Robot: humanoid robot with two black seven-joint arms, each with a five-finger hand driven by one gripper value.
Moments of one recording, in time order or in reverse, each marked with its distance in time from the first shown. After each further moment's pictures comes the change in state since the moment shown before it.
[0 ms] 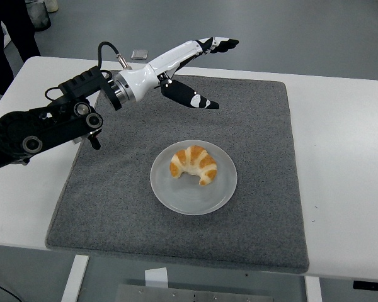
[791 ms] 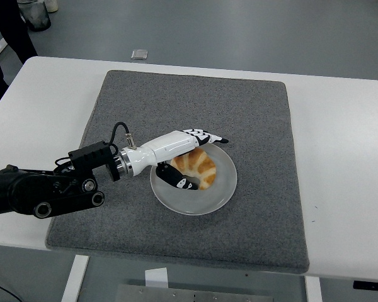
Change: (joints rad) left arm 0.139 -0.003 0.363 -0.021 0.344 0.280 -0.011; right arm 0.000 0.000 0.000 -0.005 0.000 -0.003 0.000
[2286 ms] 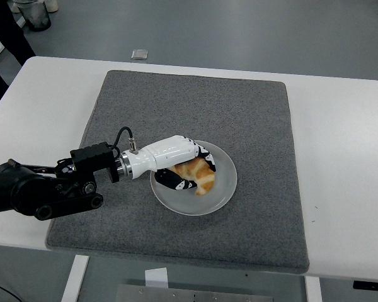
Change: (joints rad) left arm -0.014 -0.013 0.046 0.047 0.124 0.010 0.001; right arm 0.000 0.000 0.000 0.000 0.000 0.000 0.000
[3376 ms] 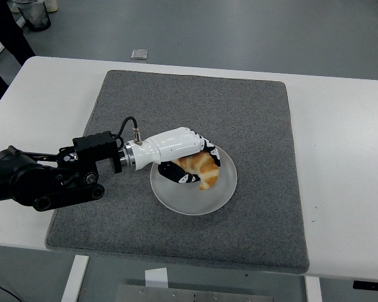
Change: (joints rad) left arm -0.069 0.005 0.013 -0.027 0.018 -0.028 0.018; right arm -0.001 0.000 0.000 0.000 0.000 0.000 0.000
